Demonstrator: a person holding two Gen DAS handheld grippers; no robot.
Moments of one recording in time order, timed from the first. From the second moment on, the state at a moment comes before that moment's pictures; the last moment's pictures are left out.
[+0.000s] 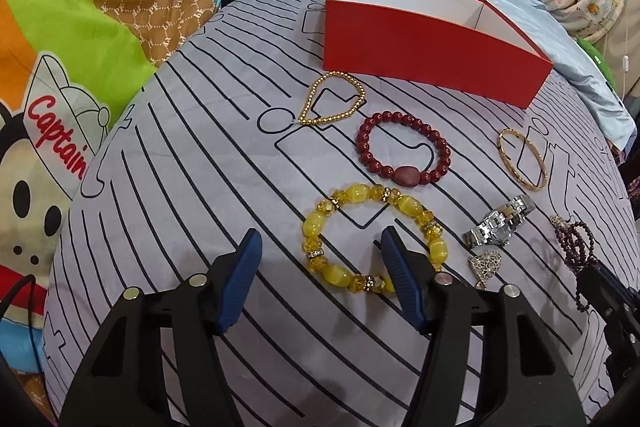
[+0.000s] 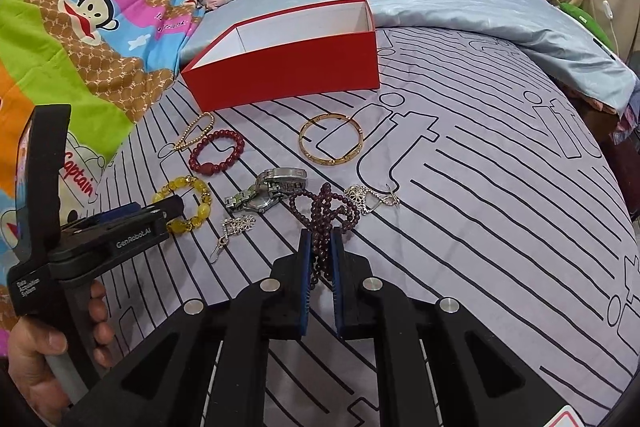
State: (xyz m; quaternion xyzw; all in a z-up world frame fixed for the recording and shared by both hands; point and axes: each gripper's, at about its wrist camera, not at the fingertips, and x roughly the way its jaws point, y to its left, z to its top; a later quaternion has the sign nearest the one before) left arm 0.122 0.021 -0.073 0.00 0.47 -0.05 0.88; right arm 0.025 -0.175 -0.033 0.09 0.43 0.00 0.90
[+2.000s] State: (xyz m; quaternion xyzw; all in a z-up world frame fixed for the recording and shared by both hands) left arm 0.253 -0.022 0.075 -0.02 0.35 -0.12 0.93; right arm 0.187 -0.198 0.063 0.09 0.36 0.02 0.93
